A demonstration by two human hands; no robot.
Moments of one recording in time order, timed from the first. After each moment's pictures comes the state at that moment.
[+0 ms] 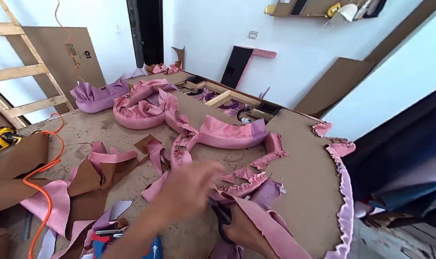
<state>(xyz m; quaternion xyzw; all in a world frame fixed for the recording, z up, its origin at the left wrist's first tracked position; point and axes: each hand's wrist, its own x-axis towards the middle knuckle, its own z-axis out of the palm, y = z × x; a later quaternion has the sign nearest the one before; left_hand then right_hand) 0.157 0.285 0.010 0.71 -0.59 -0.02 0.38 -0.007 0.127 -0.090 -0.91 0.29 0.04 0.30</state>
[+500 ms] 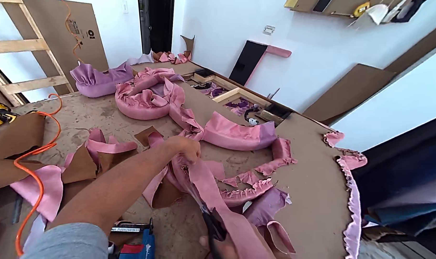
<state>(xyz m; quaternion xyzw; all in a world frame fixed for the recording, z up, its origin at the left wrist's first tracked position) 0.298 0.138 -0.042 0.74 -0.61 -0.28 -0.08 -0.019 0.146 -0.130 -0.91 0.30 0.00 0.29</state>
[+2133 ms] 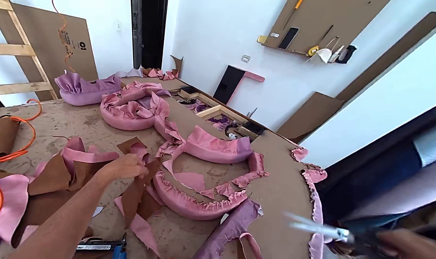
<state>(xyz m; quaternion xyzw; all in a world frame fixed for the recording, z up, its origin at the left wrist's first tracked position) 0.321 0.264 -0.067 0.85 -0.41 -0.28 0.18 -0.194 -0.031 0.086 -0.95 0.29 0.08 -0.05</state>
